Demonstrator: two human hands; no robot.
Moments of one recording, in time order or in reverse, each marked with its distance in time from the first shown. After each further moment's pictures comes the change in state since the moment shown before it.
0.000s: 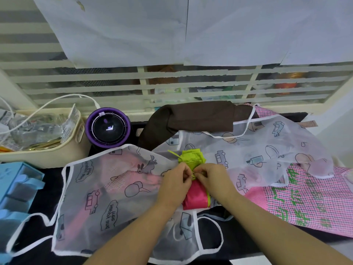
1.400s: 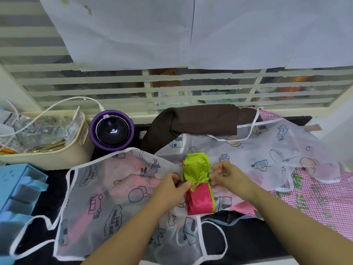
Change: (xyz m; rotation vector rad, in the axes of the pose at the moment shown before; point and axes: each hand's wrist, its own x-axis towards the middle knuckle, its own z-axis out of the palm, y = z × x) left_hand -0.001 -0.018 -0.021 -0.069 -0.171 -0.403; right_hand 0.001 0.019 -0.035 0.563 -0.191 0.351
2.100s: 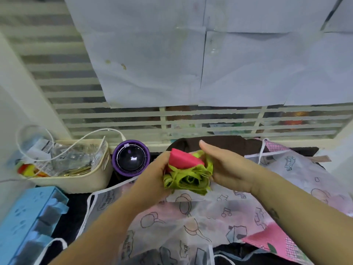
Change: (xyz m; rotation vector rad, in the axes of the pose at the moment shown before) left_hand -0.054 0.080 -0.126 -0.192 0.021 0.612; right_hand -0.032 -0.166 0.014 0.402 -0.536 -0.060
